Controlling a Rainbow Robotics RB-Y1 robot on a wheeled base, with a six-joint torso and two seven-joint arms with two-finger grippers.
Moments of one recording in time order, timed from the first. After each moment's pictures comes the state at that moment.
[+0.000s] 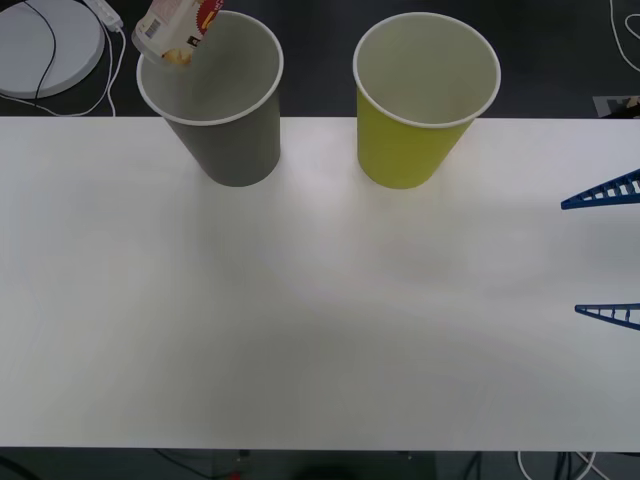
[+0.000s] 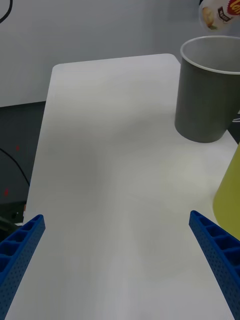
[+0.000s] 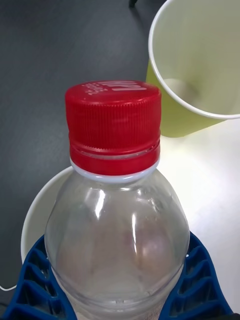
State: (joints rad) right arm 0.15 -1.18 -0.33 -1.85 0.91 -1.34 -0.02; left arm -1.58 0.70 -0.45 -0.83 -1.90 -1.53 0.88
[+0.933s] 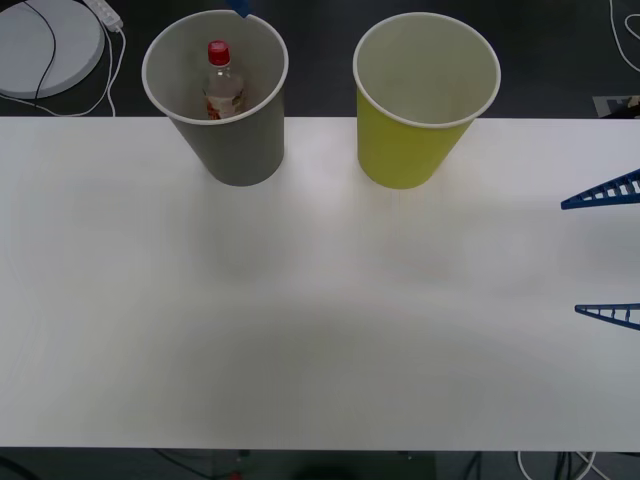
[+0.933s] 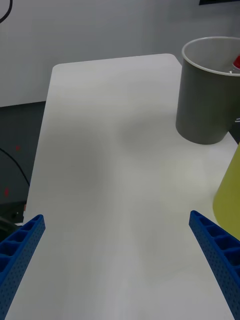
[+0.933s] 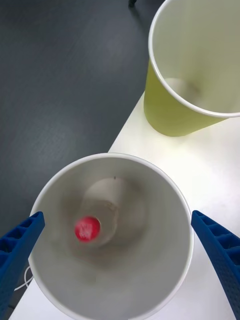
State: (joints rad) right arm 0.15 -1.18 -0.33 -1.85 0.91 -1.34 -0.02; left arm -1.58 0.70 -0.45 -0.83 -1.90 -1.53 0.87
